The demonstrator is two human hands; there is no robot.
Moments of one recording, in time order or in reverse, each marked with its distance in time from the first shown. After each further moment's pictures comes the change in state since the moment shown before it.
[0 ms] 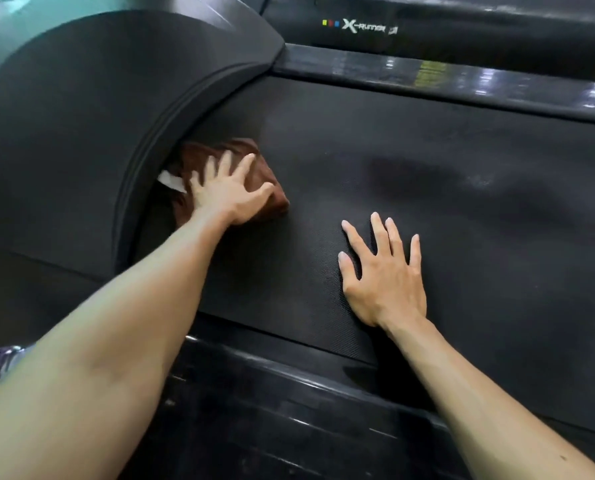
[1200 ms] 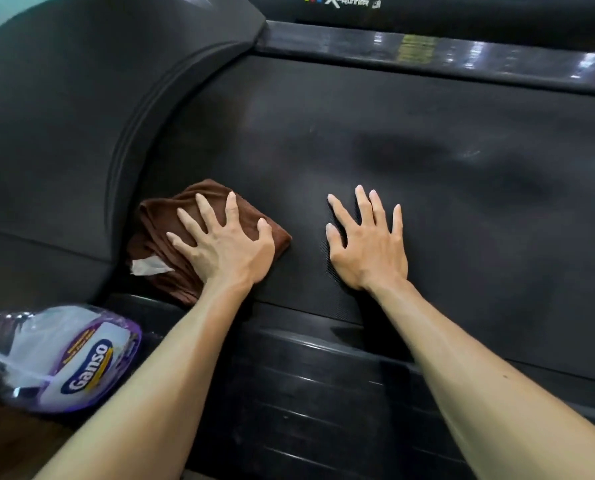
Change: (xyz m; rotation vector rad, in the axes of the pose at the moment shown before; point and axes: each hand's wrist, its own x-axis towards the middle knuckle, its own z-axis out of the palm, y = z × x) left_hand -0.133 0.030 0.043 -0.028 0.115 -0.235; right_hand 0.003 0.002 0.000 0.014 0.003 0.008
